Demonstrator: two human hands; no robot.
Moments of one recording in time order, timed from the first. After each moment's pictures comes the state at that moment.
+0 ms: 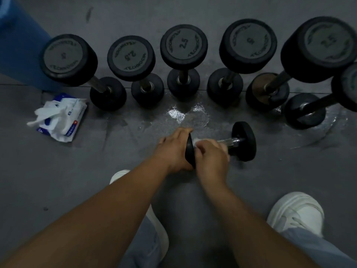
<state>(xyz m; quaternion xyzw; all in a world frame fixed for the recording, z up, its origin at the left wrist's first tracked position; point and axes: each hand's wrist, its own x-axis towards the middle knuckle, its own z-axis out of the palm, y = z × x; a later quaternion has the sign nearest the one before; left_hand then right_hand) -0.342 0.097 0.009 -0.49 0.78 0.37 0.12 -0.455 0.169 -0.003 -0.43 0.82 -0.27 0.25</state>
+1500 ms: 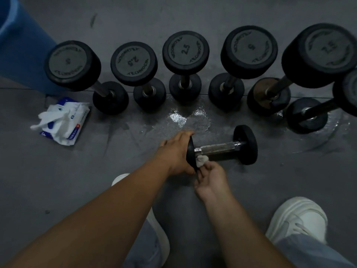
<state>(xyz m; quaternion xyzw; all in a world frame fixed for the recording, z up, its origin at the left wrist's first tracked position) -0.343 0.091 0.013 -0.49 0.77 0.38 0.14 -0.442 0.175 0.010 0.26 0.58 -0.45 0.63</state>
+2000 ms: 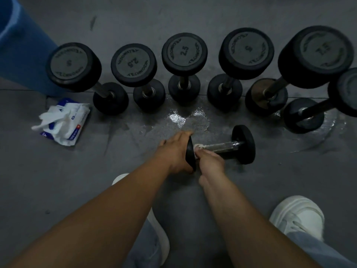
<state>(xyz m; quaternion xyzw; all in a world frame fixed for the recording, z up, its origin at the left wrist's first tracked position) -0.343 0.091 0.014 -0.50 0.77 0.37 0.15 -0.444 0.147 0.006 0.14 0.68 -0.45 0.56</state>
